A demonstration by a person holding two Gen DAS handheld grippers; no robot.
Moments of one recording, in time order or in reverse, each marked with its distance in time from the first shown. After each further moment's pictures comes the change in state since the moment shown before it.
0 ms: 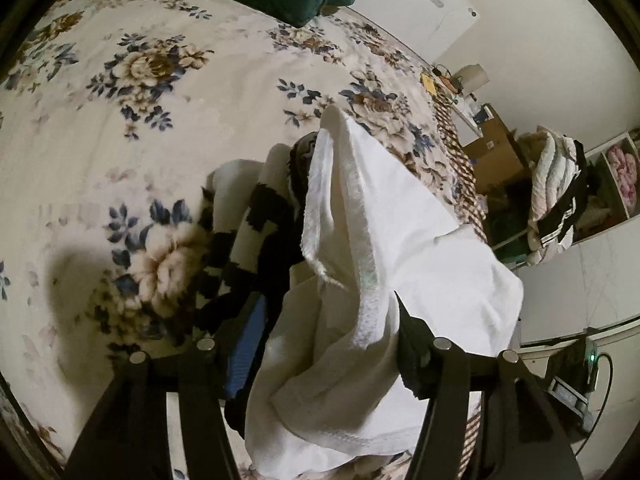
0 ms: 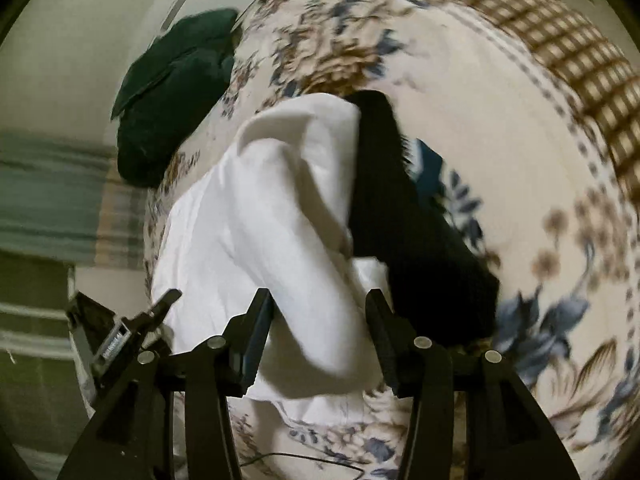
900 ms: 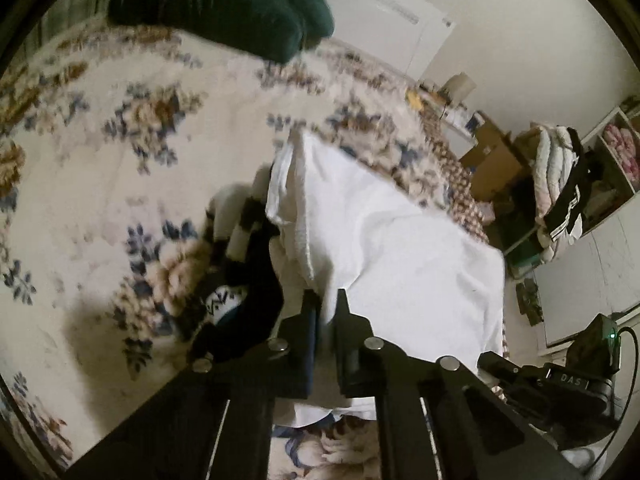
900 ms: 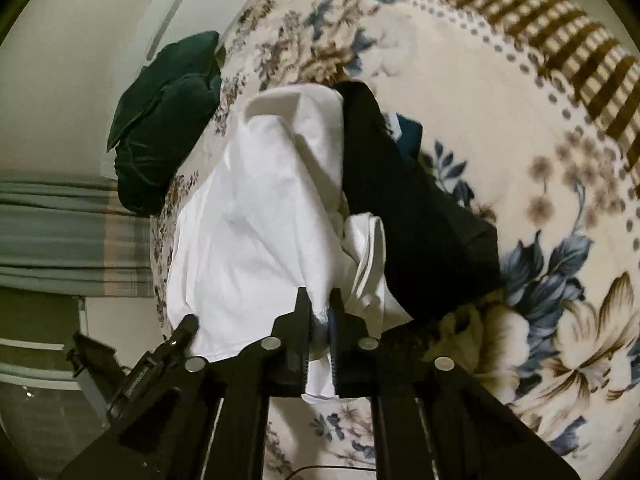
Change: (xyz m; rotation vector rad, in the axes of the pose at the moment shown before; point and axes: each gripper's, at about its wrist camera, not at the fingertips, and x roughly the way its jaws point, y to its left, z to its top) left arm -0.040 -0.038 -0.034 0.093 -0.164 0.049; right arm -0.011 0.007 -0.031 0.086 -0.066 -0.002
